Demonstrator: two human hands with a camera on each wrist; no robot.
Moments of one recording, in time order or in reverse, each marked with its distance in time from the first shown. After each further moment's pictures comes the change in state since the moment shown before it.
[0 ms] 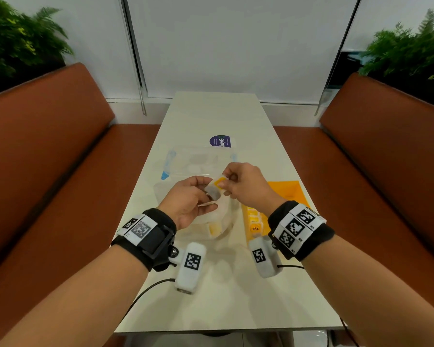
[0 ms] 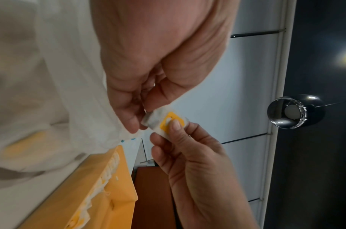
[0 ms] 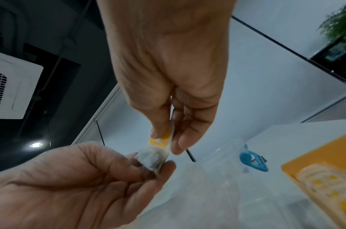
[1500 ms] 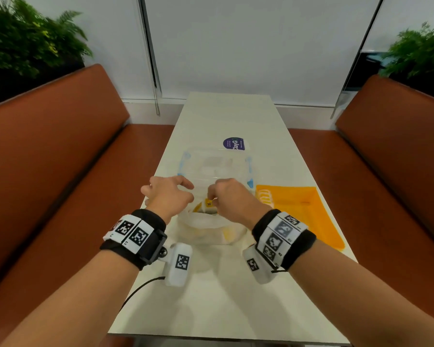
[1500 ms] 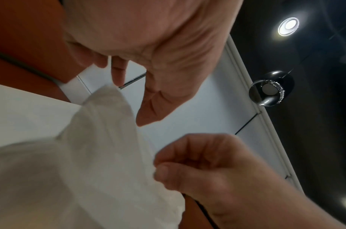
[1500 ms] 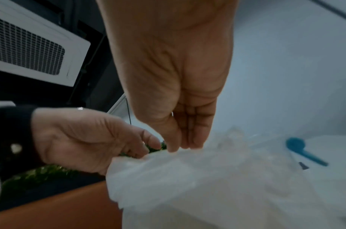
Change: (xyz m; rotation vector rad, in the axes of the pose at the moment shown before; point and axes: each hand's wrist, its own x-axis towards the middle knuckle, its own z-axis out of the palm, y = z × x) left_hand 0.003 0.020 -0.052 0.980 0.521 0.087; right_hand 0.017 -0.020 0.052 -0.714 -0.238 -0.281
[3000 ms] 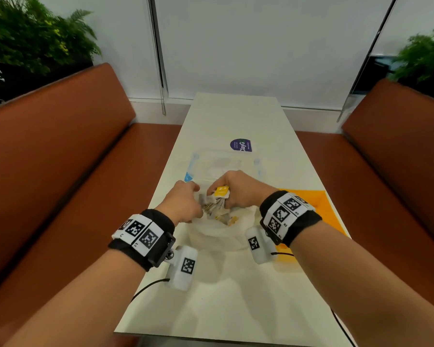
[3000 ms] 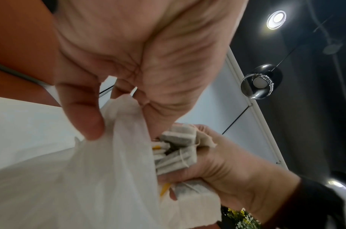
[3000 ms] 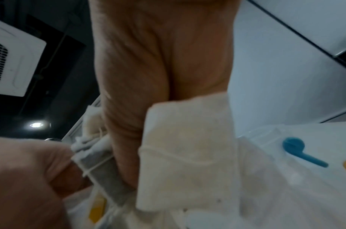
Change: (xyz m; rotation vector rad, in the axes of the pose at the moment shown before) left_hand -0.004 -0.001 -0.009 0.060 -0.296 0.073; right_hand 0.032 0.016 -0.010 0.363 -0.207 -0.003
